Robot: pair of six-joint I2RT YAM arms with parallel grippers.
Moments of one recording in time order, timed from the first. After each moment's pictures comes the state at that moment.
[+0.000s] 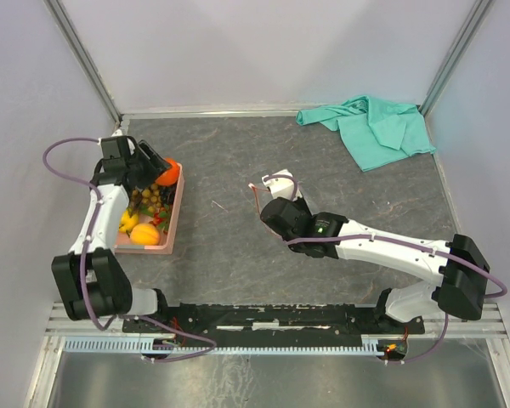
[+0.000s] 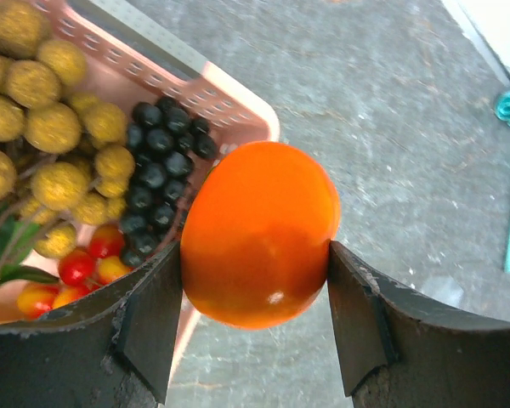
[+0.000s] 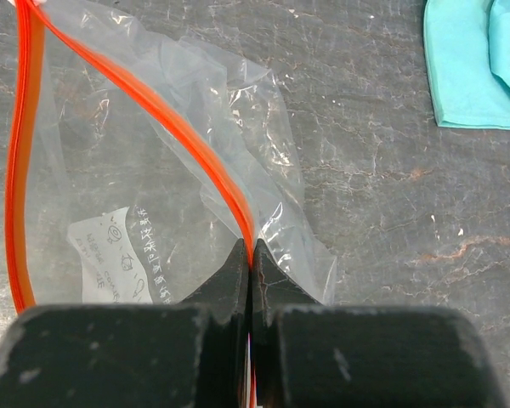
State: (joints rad) left arm 0.16 1.39 1.08 -0.41 0.17 -0.55; right arm 1.10 1.40 1.07 -0.51 0.85 0.32
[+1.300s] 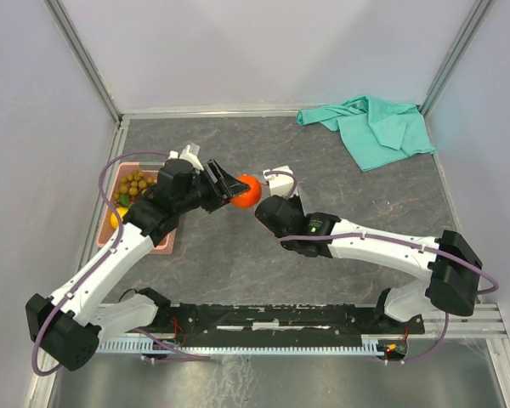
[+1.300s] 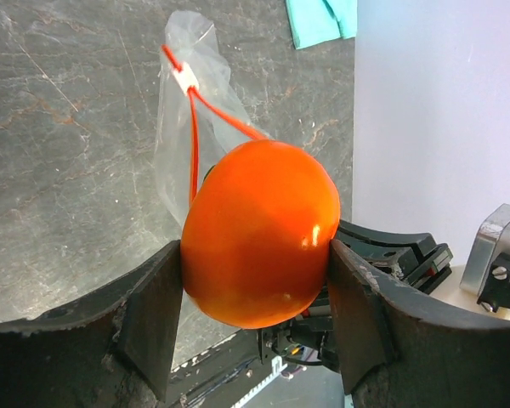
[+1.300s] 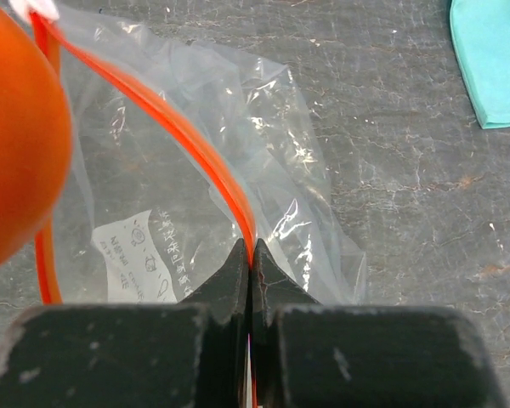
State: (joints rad) left arm -0.52 1.05 0.95 -0.36 0.17 -0.96; right arm 1.10 1.45 1.07 -0.37 0.88 0.42
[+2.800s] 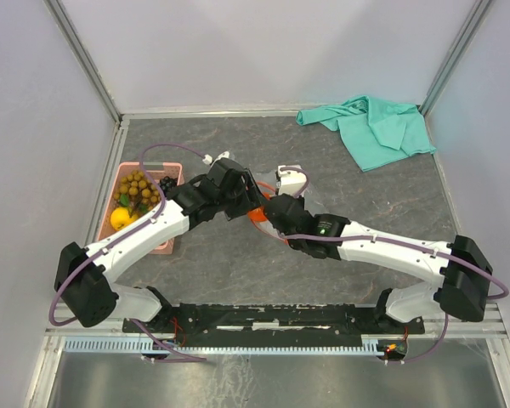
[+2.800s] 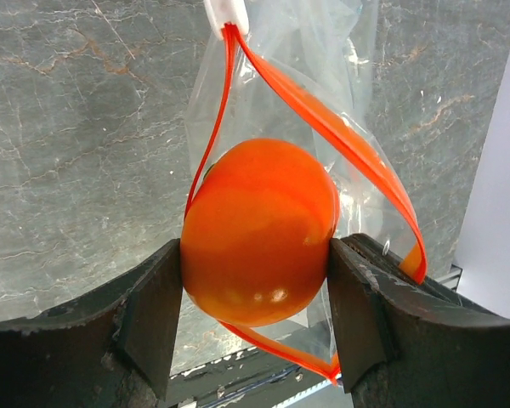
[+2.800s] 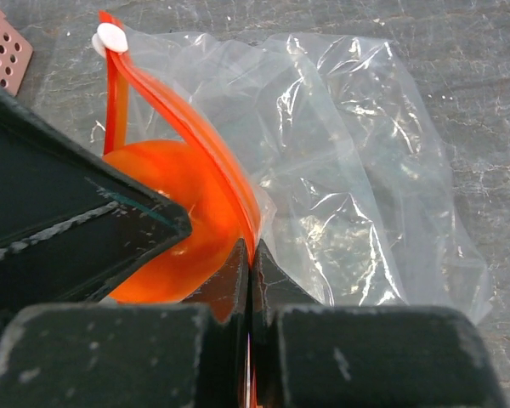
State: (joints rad) left arm -0.74 1.35 1.12 -0.54 -0.09 -0.99; right arm 1.09 1.39 1.04 -0.31 0.76 0.58
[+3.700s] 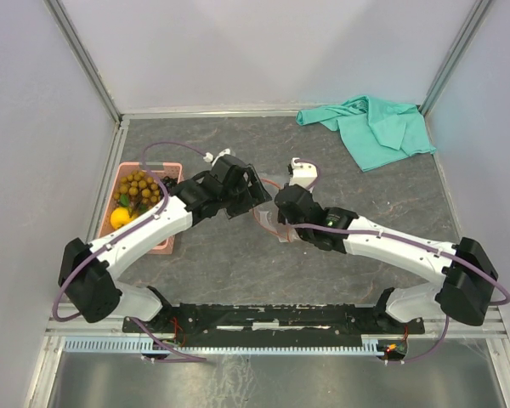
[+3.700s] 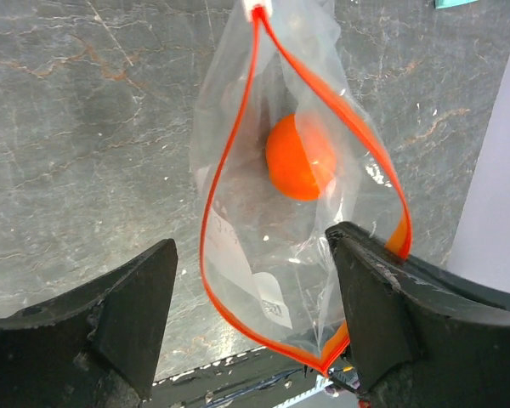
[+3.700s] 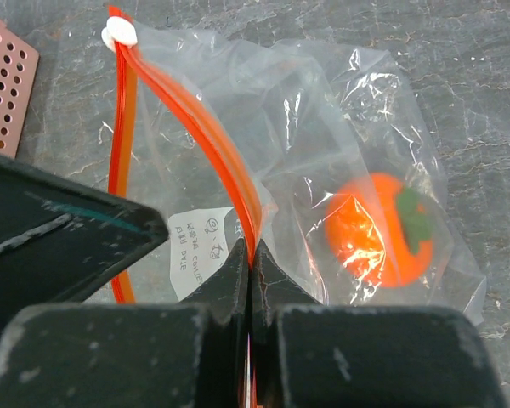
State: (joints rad) left arm -0.74 1.39 1.16 -0.55 -0.10 -1.02; right arm 0.98 1.37 1.00 -0.30 0.61 0.68
